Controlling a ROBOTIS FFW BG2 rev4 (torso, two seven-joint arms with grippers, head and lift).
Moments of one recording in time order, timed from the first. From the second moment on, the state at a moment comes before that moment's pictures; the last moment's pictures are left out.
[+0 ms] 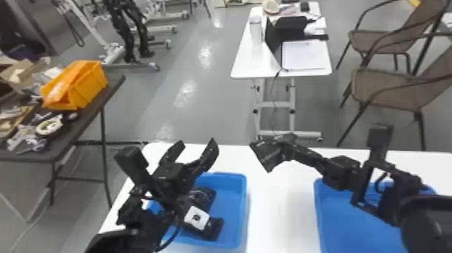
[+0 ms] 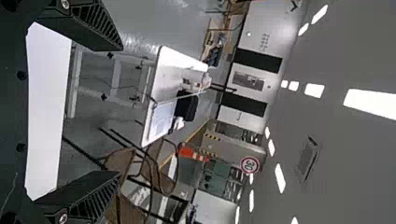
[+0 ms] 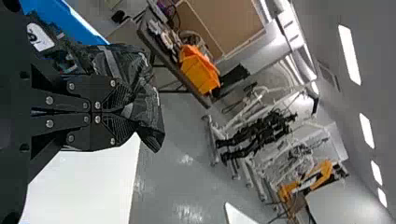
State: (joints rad) left arm 0.28 0.00 0.19 -1.93 0.32 0.26 -0.33; right arm -0.15 -0.11 0.20 -1.43 -0.46 0.44 0.62
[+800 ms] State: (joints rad) left arm 0.19 0.02 0.11 -1.89 0.54 0.44 -0.35; right arm -0.37 -0.10 0.49 -1.28 -0.60 0.35 0.65
